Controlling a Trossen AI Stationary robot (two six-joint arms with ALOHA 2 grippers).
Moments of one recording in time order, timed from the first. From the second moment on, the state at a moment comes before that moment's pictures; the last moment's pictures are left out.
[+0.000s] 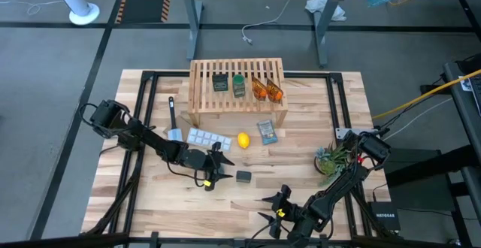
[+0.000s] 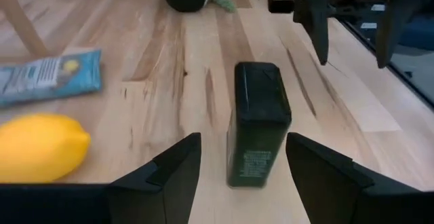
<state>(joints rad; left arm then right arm) -0.35 1.69 0.60 0.70 -0.23 -0.14 0.88 1.99 1.11 -0.05 0.85 1.04</state>
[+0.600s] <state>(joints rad) -0.32 1.76 0.64 0.70 -0.15 -0.10 0.88 1.99 1.11 -0.05 0.85 1.04</state>
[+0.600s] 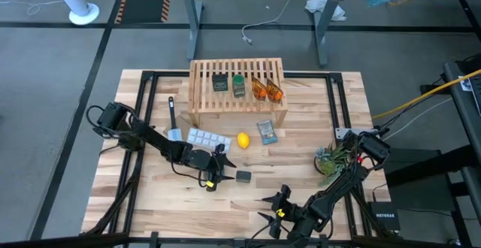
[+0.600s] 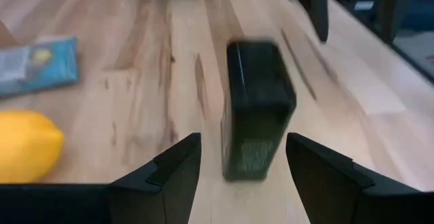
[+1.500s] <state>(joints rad) -0.32 1.83 0.72 0.73 -0.10 -0.10 0.88 1.99 1.11 -0.05 0.85 1.04</state>
